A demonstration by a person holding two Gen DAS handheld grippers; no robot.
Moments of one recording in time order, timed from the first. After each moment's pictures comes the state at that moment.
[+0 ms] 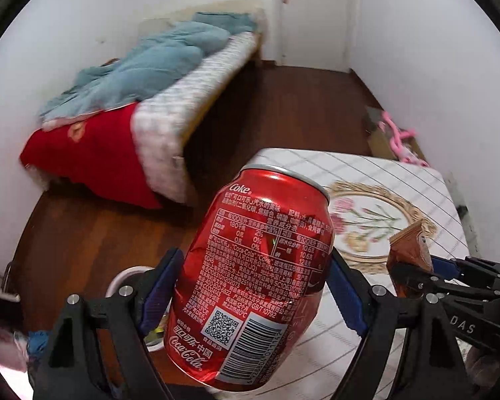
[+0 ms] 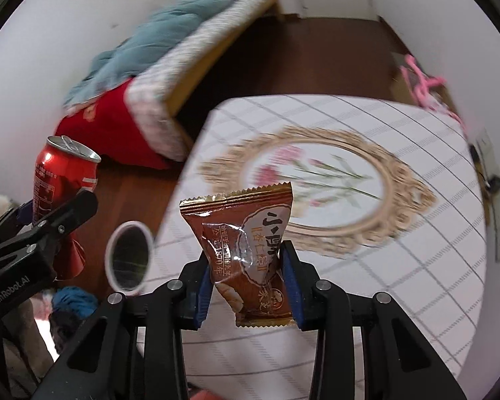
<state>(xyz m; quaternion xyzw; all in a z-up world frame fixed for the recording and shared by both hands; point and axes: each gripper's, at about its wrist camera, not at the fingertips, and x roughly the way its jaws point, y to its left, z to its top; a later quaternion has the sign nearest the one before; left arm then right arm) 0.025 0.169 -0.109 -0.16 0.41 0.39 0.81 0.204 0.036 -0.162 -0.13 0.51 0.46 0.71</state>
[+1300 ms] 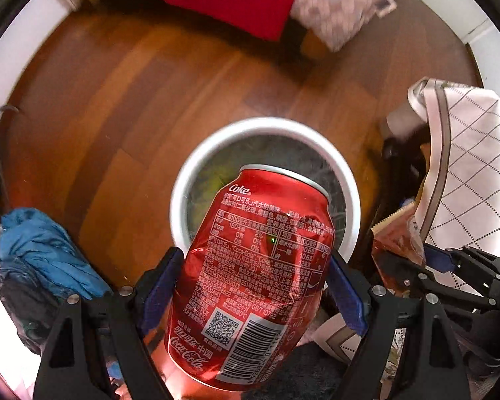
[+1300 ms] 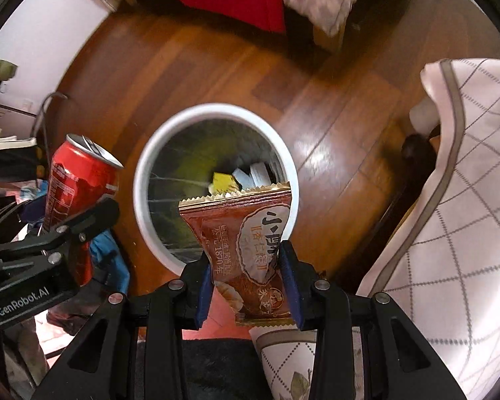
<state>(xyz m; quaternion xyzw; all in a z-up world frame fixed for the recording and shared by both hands) -0.205 0.421 -0.378 -0.43 0.56 0.39 0.60 -0.088 0.378 -0.389 -0.38 0.60 0.49 0.51</state>
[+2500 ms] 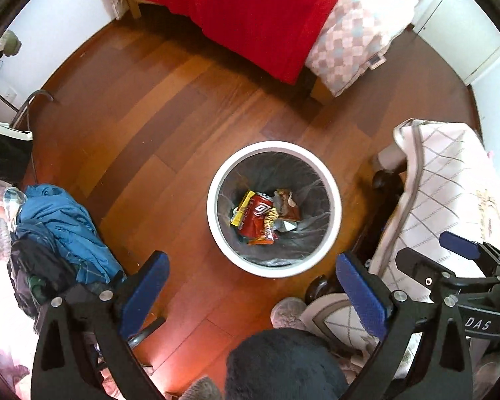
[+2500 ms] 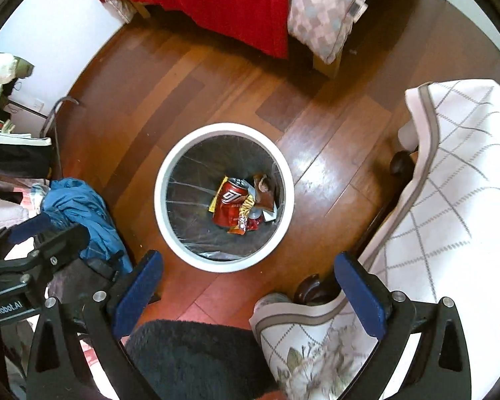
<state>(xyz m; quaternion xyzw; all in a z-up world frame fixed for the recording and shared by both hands) -0.253 0.347 -0.256 -0.41 0.47 0.47 0.62 -0.088 0.342 -0.301 -0.36 0.56 0.52 0.54</state>
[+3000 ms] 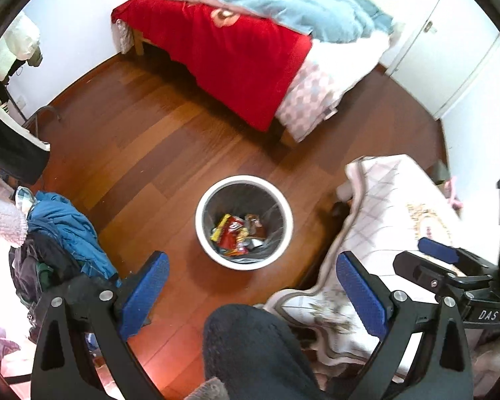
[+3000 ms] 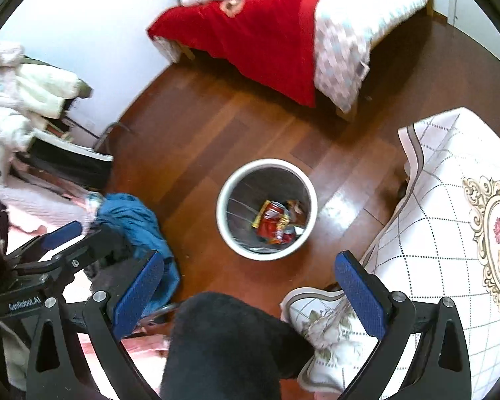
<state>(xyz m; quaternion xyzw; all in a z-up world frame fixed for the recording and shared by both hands) -0.269 0.269 -0.122 -0.40 0.38 0.48 0.69 -0.089 0.251 -0.144 -0.27 0.52 0.61 0.53</state>
